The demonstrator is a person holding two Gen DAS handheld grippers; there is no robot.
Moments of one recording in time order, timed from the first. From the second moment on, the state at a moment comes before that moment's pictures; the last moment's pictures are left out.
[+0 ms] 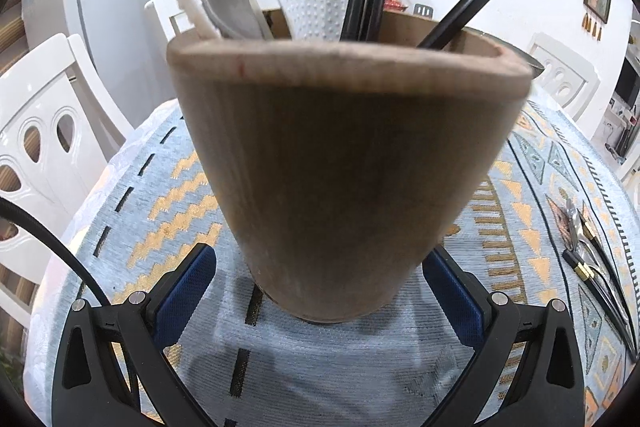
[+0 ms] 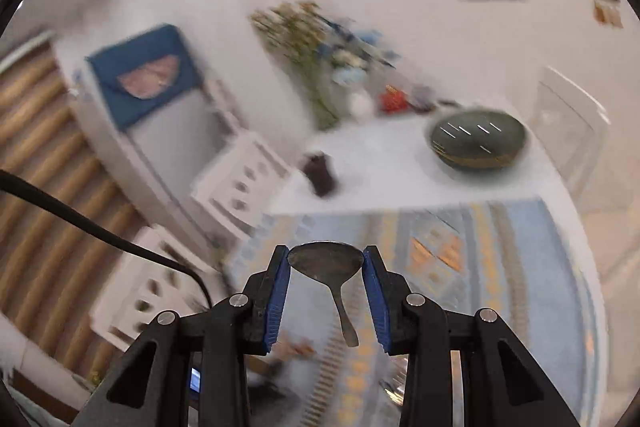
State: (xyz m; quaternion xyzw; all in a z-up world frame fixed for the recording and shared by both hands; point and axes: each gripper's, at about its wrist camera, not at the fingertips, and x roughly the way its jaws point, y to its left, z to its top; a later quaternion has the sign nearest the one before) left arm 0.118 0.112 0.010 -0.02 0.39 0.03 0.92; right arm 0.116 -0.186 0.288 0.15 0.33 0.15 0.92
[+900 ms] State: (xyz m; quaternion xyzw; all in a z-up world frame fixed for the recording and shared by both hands) left arm 0.115 0.122 0.011 -0.03 0.39 0.02 0.92; right arm 0.160 -0.054 0.250 0.12 0.37 0.29 0.87
